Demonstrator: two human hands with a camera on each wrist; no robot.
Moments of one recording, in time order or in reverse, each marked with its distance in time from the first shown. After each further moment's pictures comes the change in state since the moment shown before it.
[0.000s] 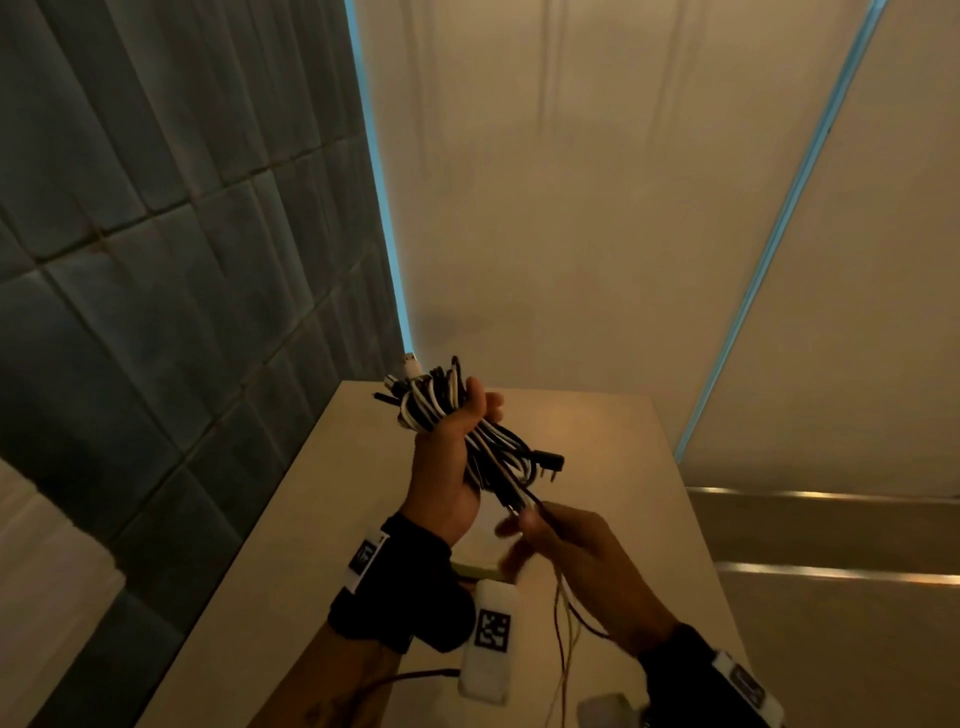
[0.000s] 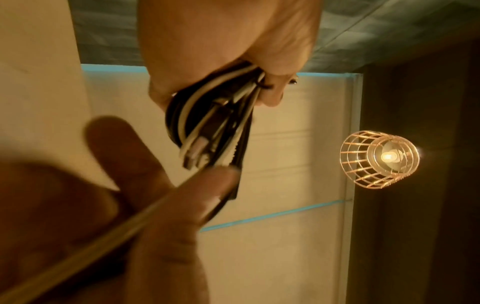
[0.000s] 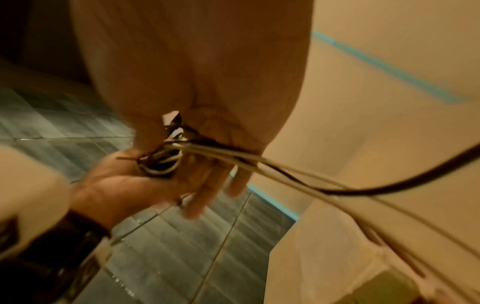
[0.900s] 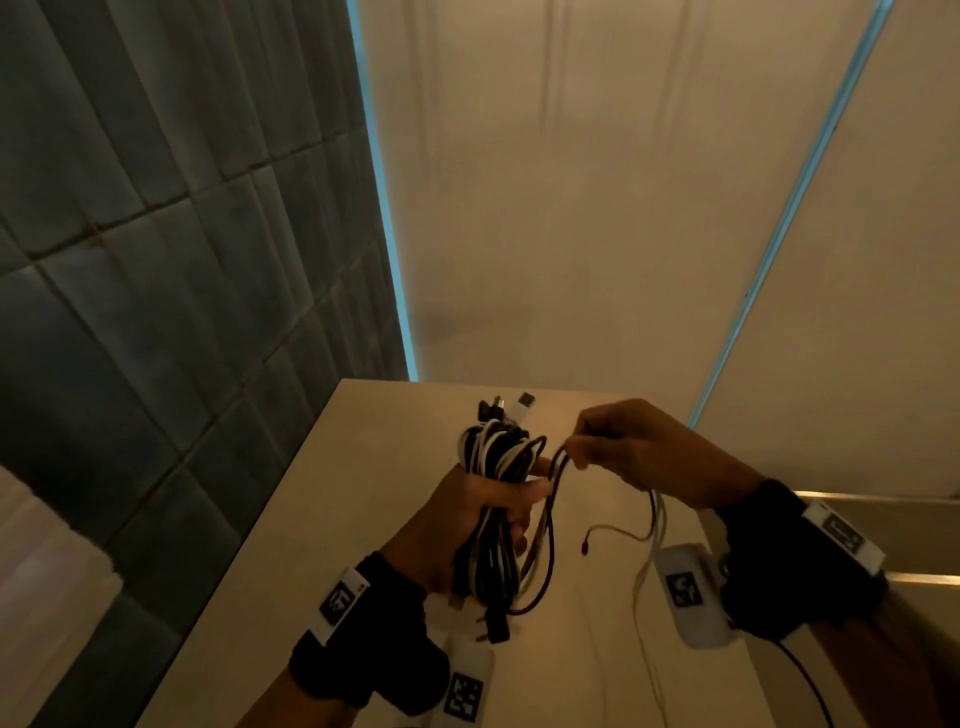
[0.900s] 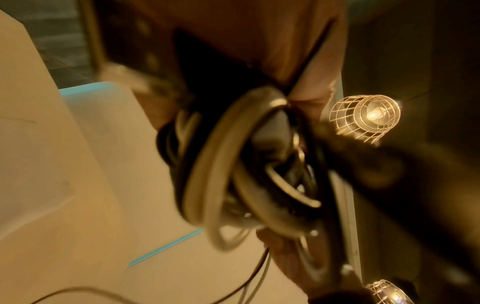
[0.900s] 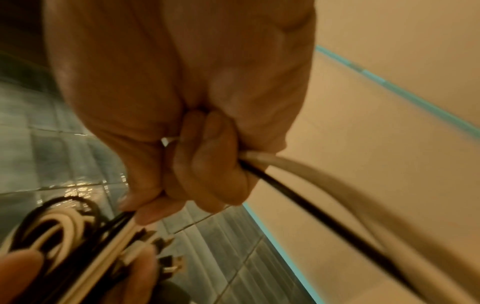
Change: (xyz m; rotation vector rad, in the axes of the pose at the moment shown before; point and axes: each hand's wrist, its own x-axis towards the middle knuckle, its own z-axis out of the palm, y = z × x) left_hand -0.033 0.003 -0.020 0.333 -0.434 -0.345; right_hand 0.062 -0.068 -0.078 -0.405 -0.188 0.021
